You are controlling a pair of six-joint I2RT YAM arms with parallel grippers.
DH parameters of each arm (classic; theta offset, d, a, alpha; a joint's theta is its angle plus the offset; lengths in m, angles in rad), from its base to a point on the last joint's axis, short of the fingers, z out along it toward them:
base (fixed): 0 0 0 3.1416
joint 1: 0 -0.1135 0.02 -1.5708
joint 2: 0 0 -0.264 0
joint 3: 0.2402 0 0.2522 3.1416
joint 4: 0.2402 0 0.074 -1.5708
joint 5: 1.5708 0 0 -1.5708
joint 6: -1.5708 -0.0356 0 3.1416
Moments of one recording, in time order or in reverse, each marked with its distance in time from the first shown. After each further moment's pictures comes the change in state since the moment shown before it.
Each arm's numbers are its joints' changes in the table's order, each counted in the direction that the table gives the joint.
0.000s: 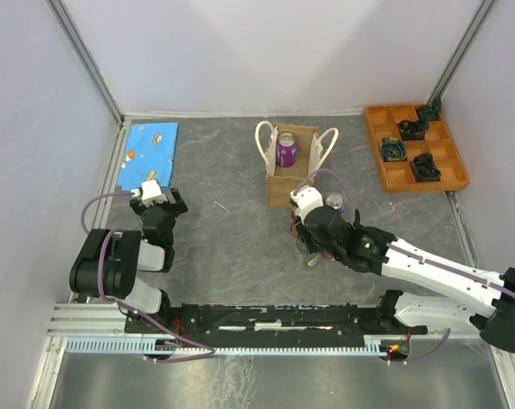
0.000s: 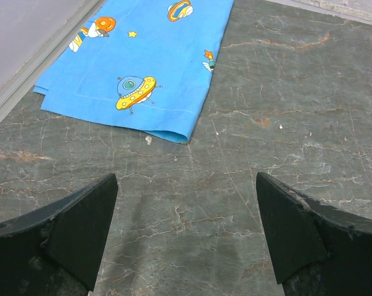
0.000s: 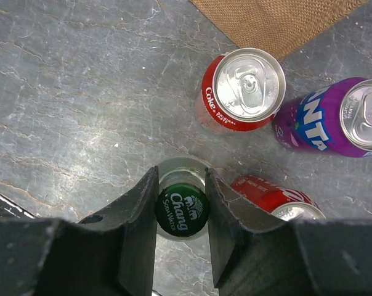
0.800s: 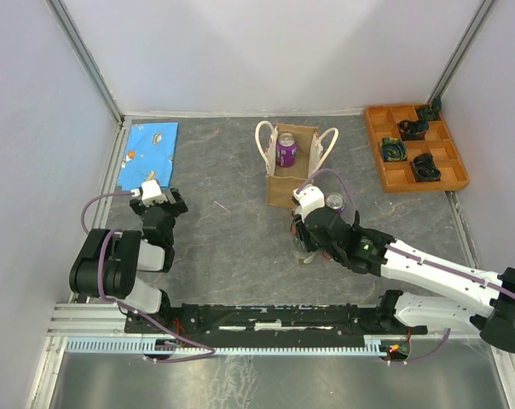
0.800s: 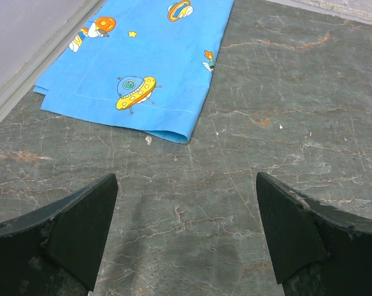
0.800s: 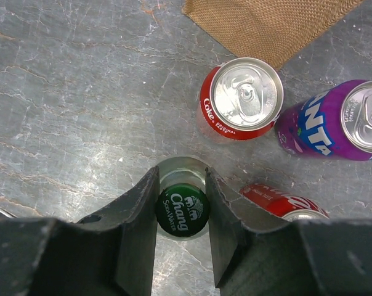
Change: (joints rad) left arm 0.000 0.000 0.000 0.000 0.000 0.000; right arm 0.000 -0.001 -0.040 -0.081 0.029 -0.046
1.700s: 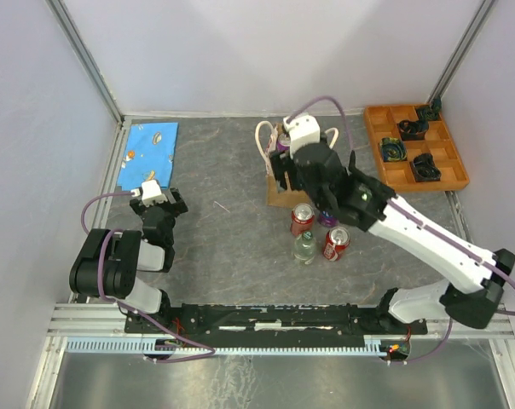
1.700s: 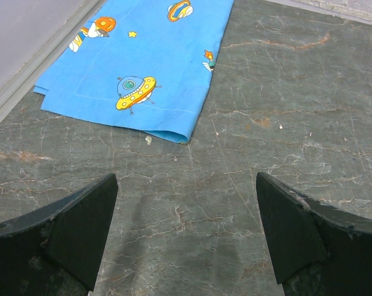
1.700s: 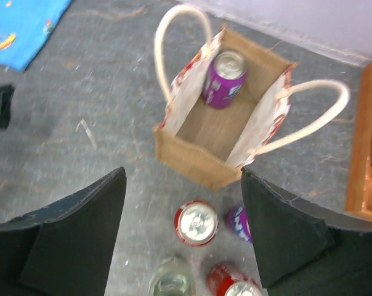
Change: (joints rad) left arm 0.000 0.000 0.000 0.000 0.000 0.000; right arm 0.043 -0.234 0.626 0.161 0.172 0.124
